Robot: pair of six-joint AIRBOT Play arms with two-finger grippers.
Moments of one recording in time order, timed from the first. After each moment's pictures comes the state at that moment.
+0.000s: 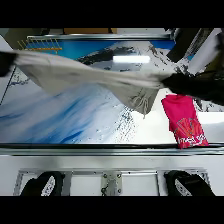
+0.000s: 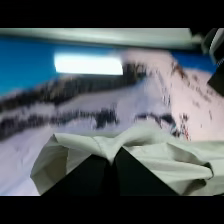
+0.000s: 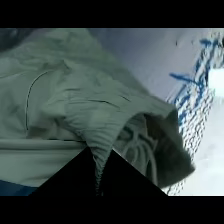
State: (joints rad) left arm 0.18 -0.75 1.51 1.07 -1.09 -1.42; right arm 0.13 -0.81 1.33 -1.18 1.13 1.80
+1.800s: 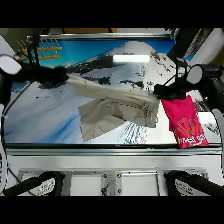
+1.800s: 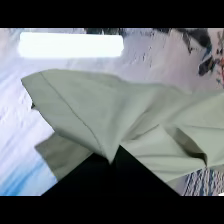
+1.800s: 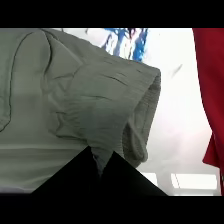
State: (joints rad) left arm 0.02 -1.29 1.38 1.09 -1.14 -1.47; right arm 0.12 -1.27 1.33 -1.46 1.32 1.83
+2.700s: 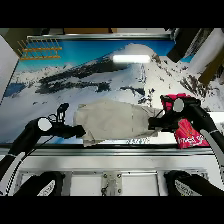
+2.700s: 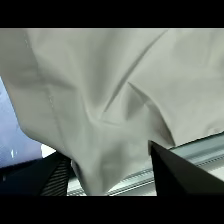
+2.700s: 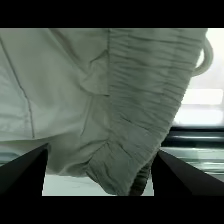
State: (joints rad) left arm -0.15 -0.98 0.59 1.10 -0.99 -1.48; right arm 0.16 -1.17 0.90 -1.36 1.32 1.80
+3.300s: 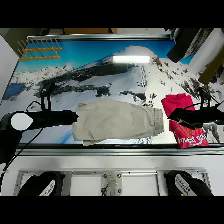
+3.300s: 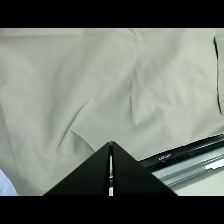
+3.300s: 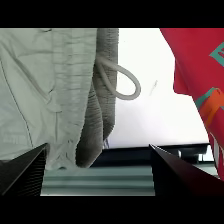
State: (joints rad) left arm -0.15 -0.80 0.78 1.10 -1.05 -1.54; right arm -0.34 -1.00 0.86 -1.14 1.30 1.50
